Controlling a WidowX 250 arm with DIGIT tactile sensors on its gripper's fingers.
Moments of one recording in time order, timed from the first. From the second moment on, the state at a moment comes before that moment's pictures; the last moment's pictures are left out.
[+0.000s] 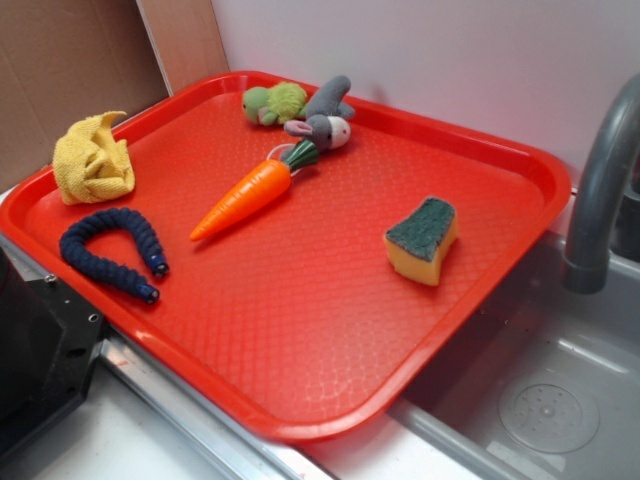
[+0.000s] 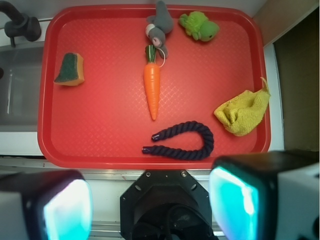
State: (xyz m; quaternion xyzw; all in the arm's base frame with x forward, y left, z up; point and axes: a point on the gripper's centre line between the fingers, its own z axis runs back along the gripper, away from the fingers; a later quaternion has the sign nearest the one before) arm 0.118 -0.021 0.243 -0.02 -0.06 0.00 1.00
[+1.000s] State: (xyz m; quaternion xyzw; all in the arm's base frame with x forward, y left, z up) arm 0.211 -0.077 0.167 0.02 -0.04 0.00 1.00
